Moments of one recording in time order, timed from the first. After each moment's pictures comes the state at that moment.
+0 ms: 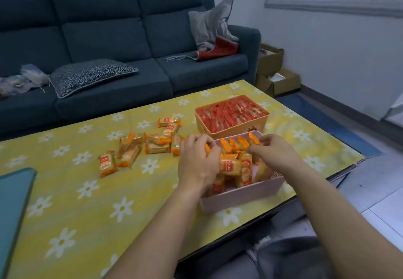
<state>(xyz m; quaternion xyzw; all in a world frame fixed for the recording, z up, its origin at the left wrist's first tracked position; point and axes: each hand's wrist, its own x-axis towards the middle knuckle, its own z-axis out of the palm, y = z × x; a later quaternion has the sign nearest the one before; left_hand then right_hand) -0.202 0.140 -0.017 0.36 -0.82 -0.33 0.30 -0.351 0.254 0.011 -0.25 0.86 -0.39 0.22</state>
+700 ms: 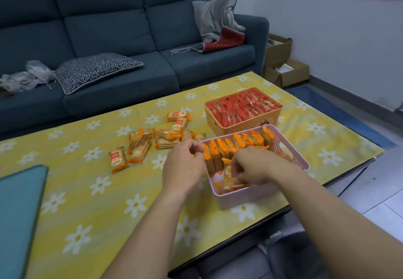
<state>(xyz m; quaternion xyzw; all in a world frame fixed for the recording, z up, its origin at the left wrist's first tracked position) -0.152 0.103 -0.018 0.43 -0.80 -0.33 0.27 -0.310 0.206 -0.005 -0.57 0.80 0.01 0.20</state>
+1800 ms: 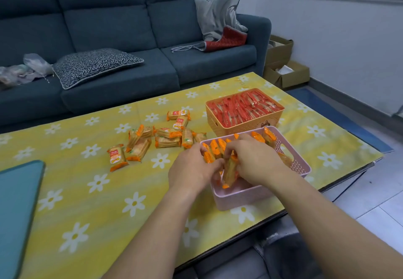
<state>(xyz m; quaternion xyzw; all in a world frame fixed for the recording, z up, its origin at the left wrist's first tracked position) -0.163 0.105 -0.025 0.45 -0.84 -0.27 0.15 -0.294 0.205 0.000 -0.55 0.83 -0.10 0.07</state>
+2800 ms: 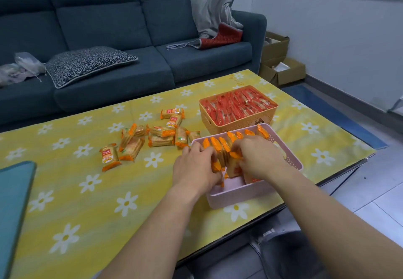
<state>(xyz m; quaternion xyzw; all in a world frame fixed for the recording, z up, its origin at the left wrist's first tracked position) -0.183 0.117 -0.037 0.37 -0.92 -0.11 0.06 -0.333 0.211 -0.021 -0.54 0.84 -0.07 0.03</state>
